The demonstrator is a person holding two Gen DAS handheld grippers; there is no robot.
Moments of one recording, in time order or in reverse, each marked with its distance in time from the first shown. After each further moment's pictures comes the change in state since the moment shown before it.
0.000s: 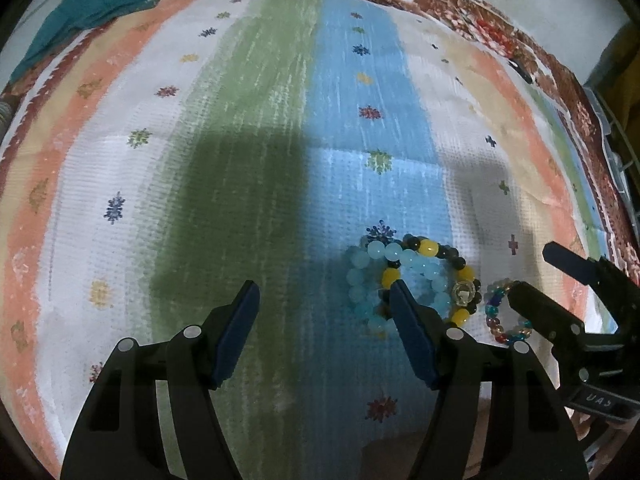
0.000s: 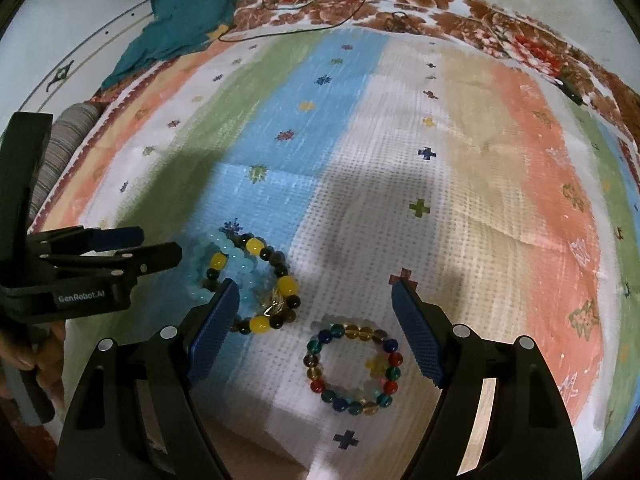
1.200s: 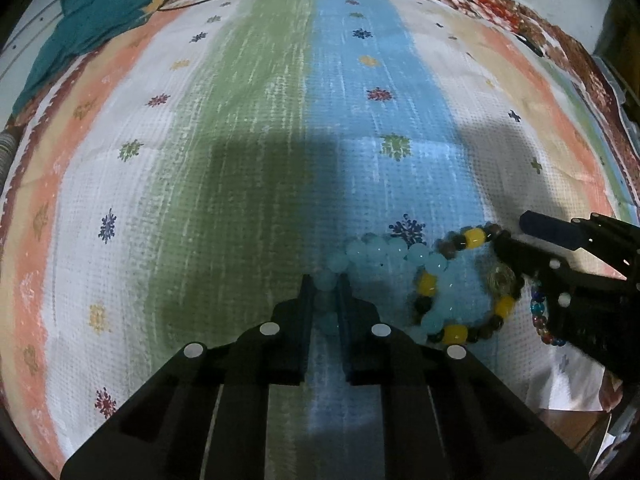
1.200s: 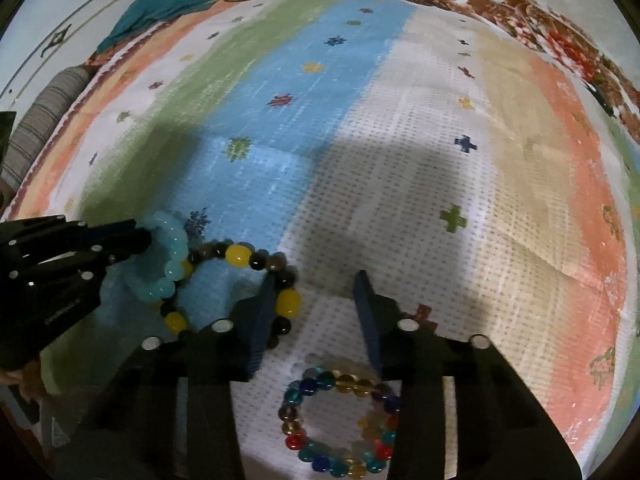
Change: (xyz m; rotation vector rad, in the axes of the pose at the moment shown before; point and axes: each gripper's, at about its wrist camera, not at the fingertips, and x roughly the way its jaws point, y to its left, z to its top) left arm 0.020 -0.002 -0.002 0.091 -0.010 0.110; right arm 0.054 -0.005 0.014 -0.067 0.092 -0.011
